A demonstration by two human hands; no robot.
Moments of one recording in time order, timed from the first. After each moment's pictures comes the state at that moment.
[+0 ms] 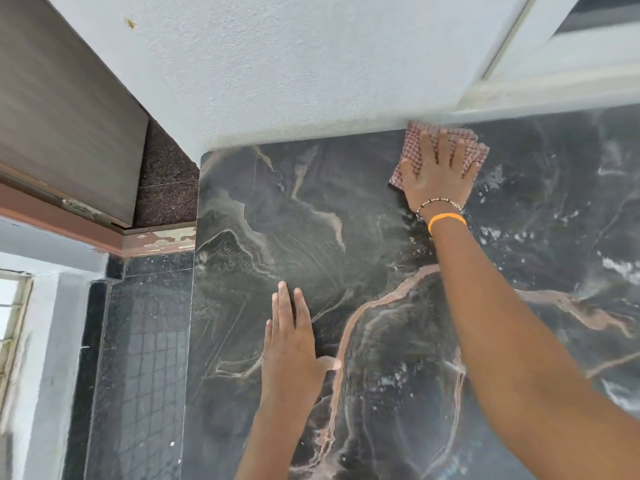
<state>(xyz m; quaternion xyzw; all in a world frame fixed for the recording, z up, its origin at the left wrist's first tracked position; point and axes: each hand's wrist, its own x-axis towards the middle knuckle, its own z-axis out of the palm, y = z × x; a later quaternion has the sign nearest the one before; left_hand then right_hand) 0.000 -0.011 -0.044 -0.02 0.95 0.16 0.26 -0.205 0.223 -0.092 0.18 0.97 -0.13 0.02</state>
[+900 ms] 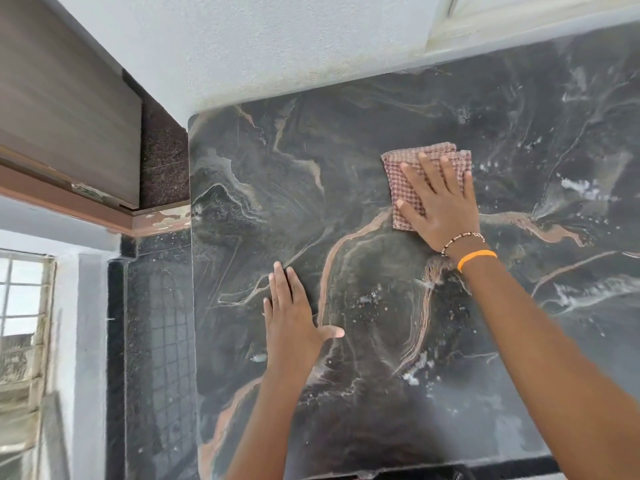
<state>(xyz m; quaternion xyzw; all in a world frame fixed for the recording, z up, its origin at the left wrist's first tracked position) 0.064 0.000 -0.042 -0.03 0.96 0.13 0.26 -0.042 0.257 -0.091 0.03 0.99 -0.10 0.05</state>
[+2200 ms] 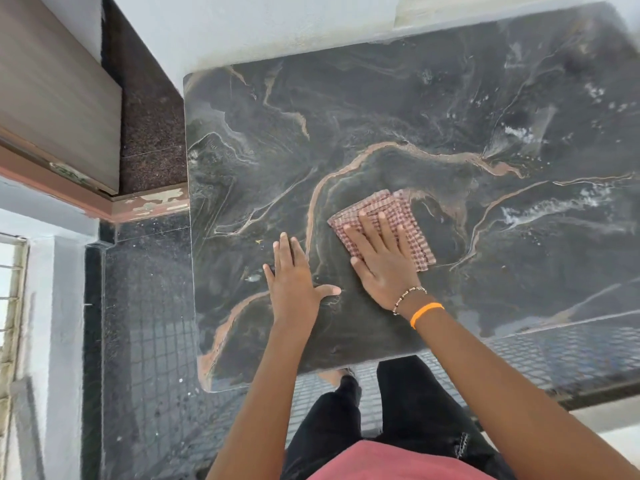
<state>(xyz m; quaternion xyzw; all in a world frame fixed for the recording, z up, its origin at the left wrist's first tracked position) 0.141 -0.001 -0.054 0.00 0.97 0.14 0.19 0.144 0.161 -0.083 -0.02 0.98 -0.16 0.11</state>
